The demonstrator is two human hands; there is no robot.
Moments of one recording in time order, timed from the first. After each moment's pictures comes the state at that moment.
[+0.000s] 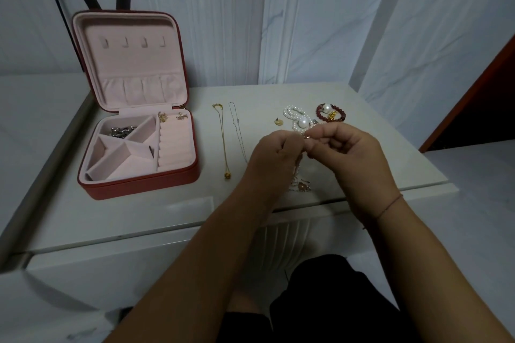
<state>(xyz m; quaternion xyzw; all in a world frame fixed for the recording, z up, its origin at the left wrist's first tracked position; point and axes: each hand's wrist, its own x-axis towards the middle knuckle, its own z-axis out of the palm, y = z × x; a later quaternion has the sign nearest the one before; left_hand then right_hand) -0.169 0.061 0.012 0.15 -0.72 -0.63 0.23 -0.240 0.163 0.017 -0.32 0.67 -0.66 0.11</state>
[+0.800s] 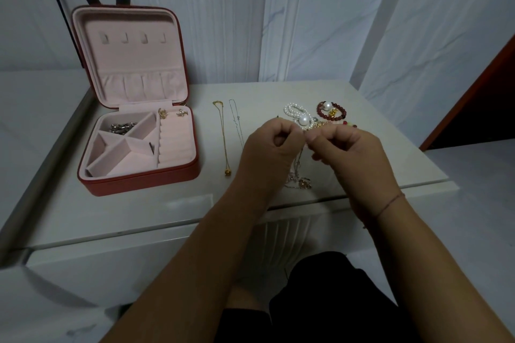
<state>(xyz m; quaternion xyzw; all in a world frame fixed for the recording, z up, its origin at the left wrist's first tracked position) -0.168 0.053 0.008 0.12 -0.73 -0.60 0.31 -0.236 0.163 0.018 -0.29 0.73 -0.61 0.08</state>
